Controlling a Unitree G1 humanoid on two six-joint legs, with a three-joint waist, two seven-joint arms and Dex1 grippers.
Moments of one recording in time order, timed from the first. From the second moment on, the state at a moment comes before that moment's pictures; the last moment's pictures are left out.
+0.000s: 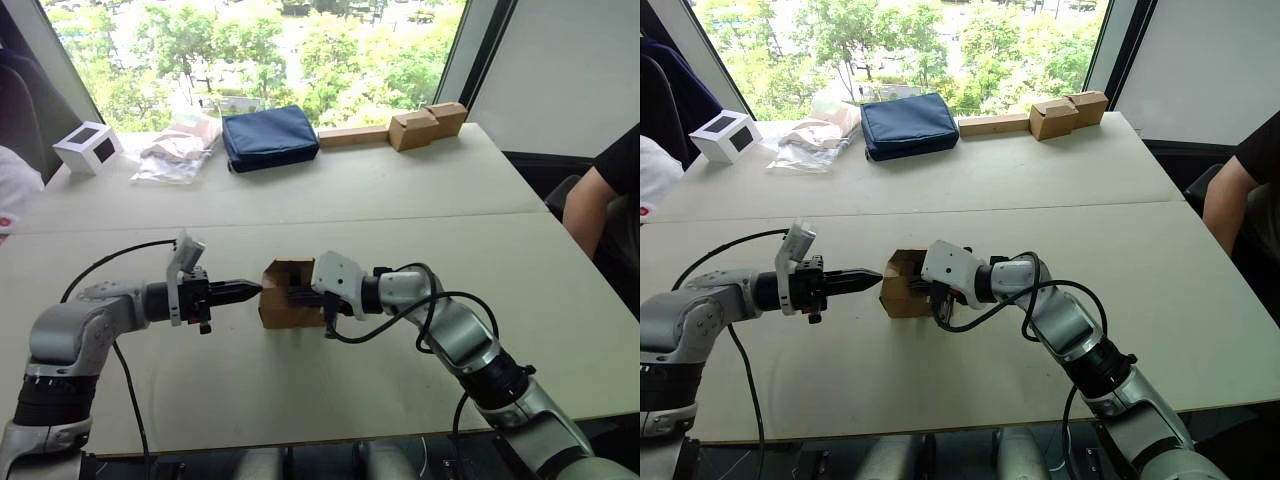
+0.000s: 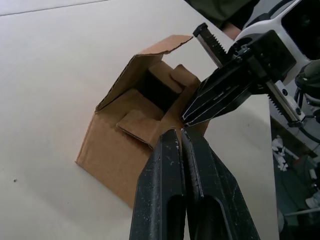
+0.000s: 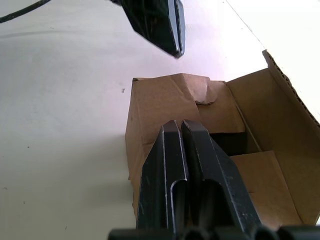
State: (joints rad) left arm -0.32 0.70 0.14 -0.14 -0.66 0.91 -1.11; right arm -0.57 -0.40 0.45 -0.21 0.10 0.48 0.86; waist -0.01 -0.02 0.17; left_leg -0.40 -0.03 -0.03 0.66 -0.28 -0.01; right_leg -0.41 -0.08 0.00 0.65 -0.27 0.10
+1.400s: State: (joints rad) left arm -0.36 0.70 0.12 -0.03 -0.69 0.80 -1.10; right arm -0.60 -0.36 0.39 -0.15 0.06 0.43 0.83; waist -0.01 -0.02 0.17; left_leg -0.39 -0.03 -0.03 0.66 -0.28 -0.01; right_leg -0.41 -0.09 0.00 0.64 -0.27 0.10
